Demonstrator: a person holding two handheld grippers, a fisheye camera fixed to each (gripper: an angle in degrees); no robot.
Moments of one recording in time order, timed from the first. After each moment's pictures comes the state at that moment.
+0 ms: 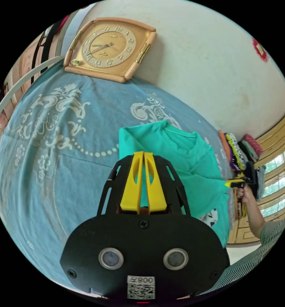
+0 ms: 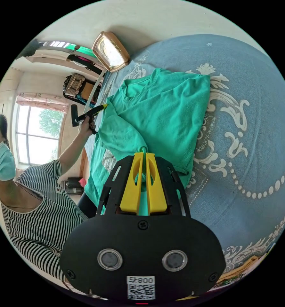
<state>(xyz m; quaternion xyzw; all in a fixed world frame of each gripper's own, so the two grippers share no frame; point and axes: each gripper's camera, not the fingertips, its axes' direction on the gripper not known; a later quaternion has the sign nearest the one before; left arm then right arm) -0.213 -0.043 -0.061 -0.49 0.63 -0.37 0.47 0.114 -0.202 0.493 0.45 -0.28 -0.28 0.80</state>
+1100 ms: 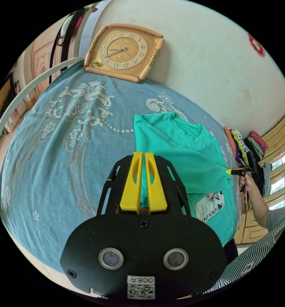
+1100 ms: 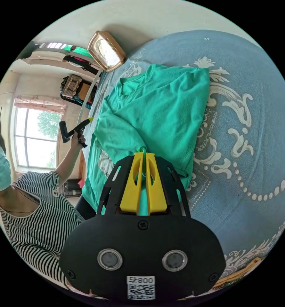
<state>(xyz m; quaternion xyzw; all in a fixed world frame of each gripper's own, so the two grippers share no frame) -0.252 -0.063 -0.123 -0.45 0.63 -0.39 0.49 0.105 -0.173 0.501 0.45 -0.28 -0.27 0.80</state>
